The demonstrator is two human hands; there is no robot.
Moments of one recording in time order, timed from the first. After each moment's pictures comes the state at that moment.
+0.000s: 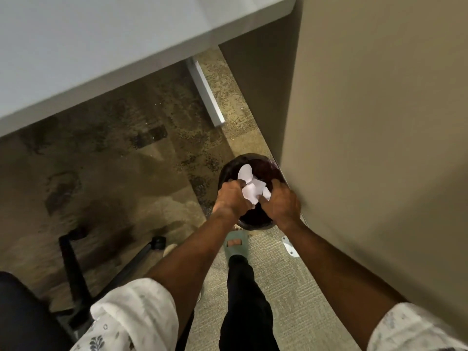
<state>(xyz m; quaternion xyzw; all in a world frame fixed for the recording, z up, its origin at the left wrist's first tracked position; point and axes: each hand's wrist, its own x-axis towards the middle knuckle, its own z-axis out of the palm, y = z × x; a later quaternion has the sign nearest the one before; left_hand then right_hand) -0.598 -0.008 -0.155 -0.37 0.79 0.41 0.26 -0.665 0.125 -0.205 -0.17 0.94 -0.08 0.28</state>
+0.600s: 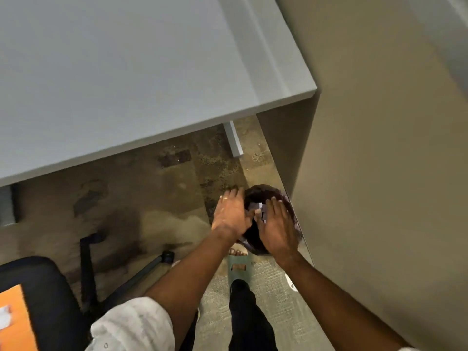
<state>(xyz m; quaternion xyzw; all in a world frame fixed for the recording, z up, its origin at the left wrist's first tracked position) -0.572 -0.042 -0.085 -0.34 0.87 0.31 0.18 -0.627 0.097 -0.138 -0.30 0.93 -0.06 0.20</state>
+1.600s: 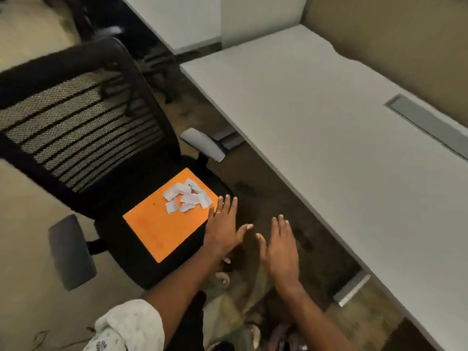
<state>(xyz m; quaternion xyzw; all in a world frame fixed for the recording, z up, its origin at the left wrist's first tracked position) -0.190 -0.133 0.111 -0.78 0.60 0.19 -0.05 -0.365 -0.137 0.111 -0.76 0.62 -0.05 0.17</state>
